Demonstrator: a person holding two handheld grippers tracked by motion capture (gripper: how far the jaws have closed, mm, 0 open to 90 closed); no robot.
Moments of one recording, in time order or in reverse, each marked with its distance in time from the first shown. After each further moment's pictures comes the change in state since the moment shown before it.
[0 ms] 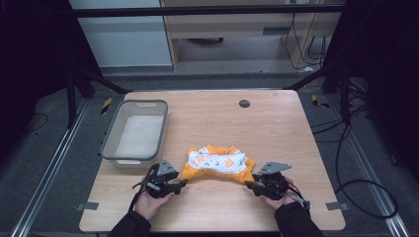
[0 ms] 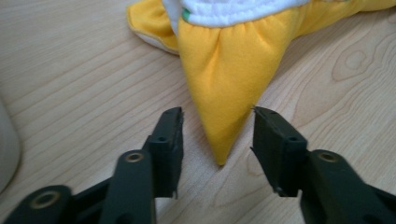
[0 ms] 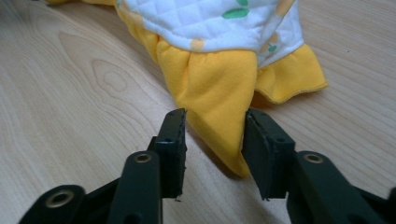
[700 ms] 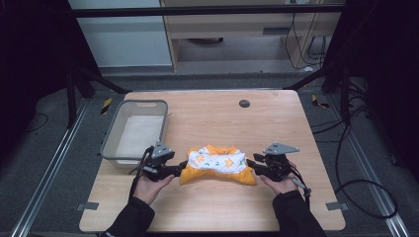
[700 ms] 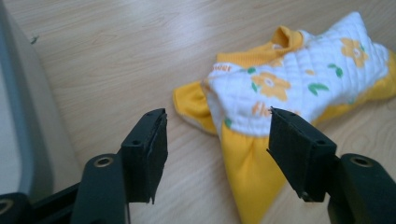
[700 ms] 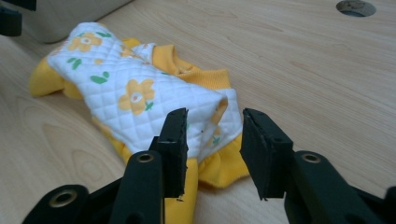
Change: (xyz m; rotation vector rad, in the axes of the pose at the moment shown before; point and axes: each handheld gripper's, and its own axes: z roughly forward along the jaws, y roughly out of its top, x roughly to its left) left arm 0.016 0.039 -0.026 -0.136 0.064 -0.031; right arm -0.020 0.044 -0.016 -0.149 -0.070 0.070
